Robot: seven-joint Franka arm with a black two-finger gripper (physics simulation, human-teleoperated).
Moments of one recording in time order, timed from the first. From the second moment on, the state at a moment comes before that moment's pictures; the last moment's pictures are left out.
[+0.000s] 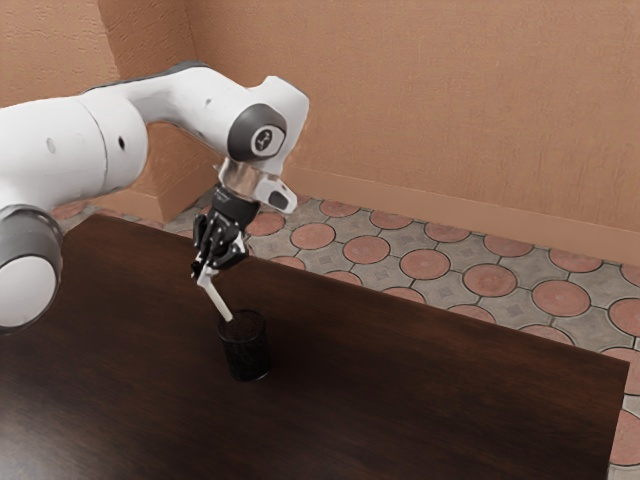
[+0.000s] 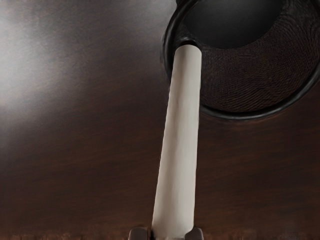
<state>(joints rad) -0.31 0.46 0.22 -1.44 0.18 1.29 0.27</state>
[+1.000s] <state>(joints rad) 0.05 0.45 0.28 -1.69 -0.43 1.93 1.04</state>
